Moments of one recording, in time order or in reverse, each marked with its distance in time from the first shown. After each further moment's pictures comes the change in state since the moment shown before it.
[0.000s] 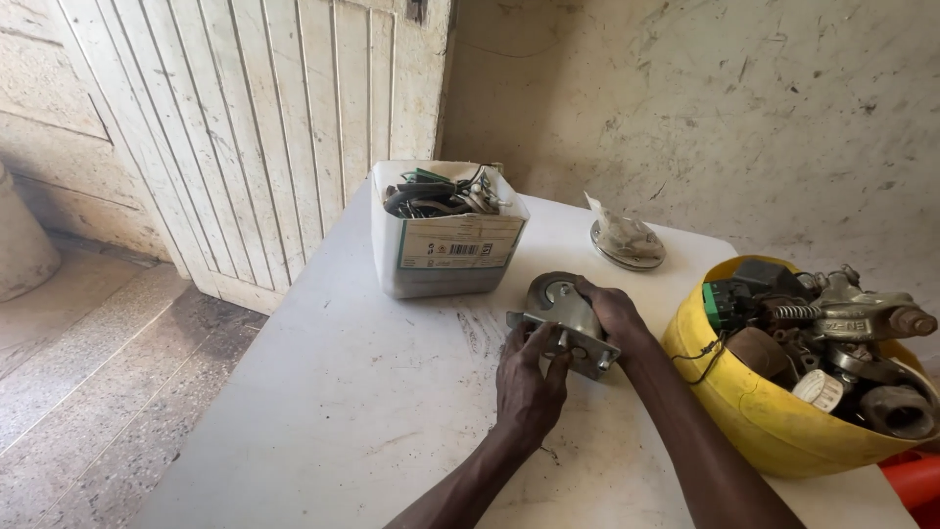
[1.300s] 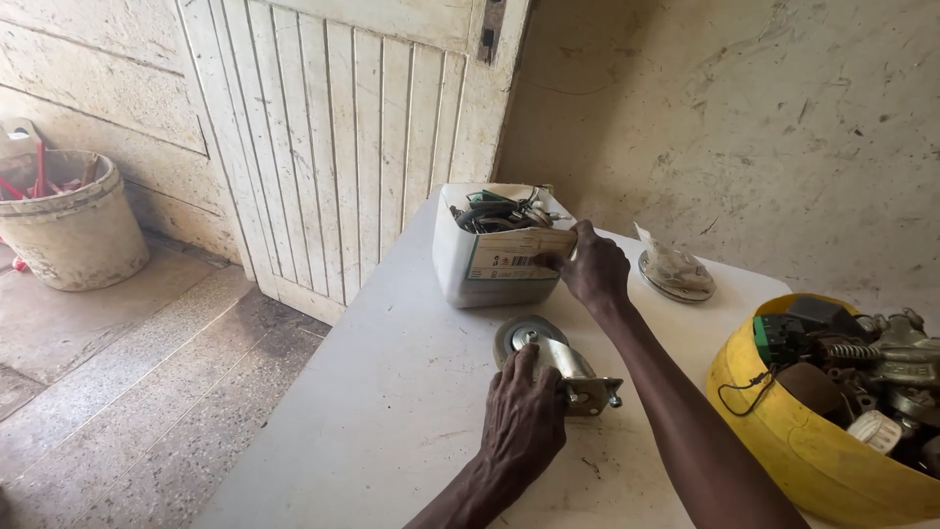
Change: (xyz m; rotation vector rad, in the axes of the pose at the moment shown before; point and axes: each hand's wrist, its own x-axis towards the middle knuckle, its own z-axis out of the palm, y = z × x) left_hand -0.042 -0.009 -0.075 0.541 0.091 0.424; right_hand -0.016 -0.073 0.103 -0.986 0.231 -0.927
